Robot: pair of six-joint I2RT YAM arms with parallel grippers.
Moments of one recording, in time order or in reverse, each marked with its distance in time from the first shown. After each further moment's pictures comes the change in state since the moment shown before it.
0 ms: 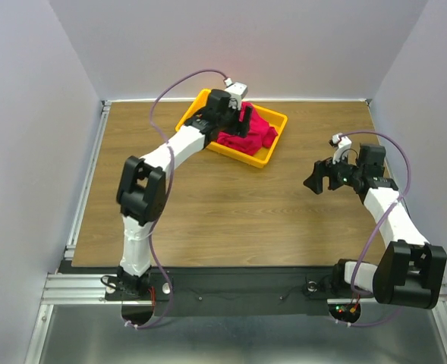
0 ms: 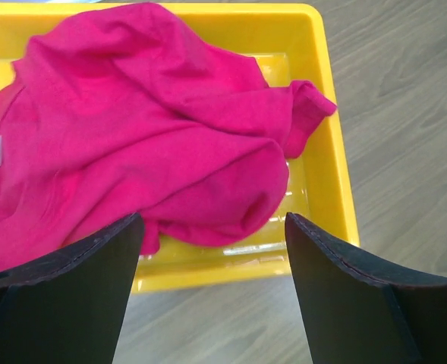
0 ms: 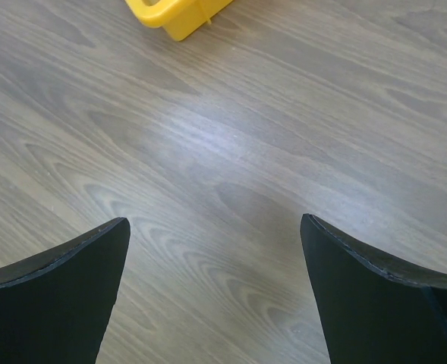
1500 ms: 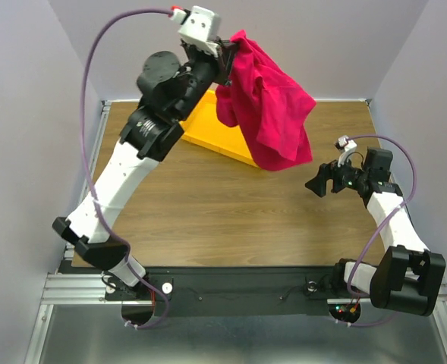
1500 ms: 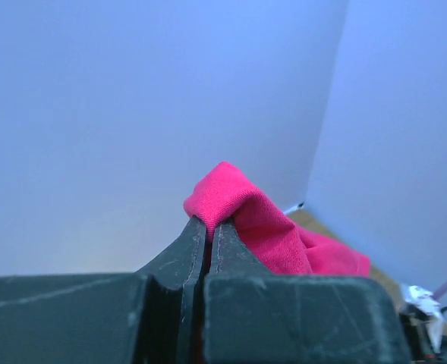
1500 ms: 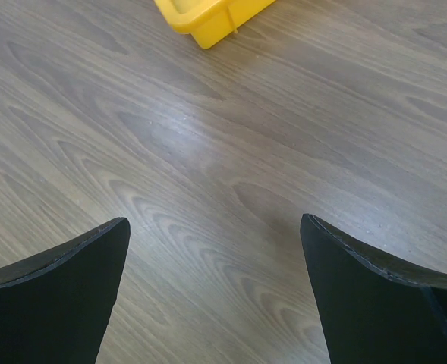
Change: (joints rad) left arm -0.194 -0.399 0.369 -0.031 -0.223 0.110; right arm -0.063 -0.043 -0.038 0.005 -0.134 -0.013
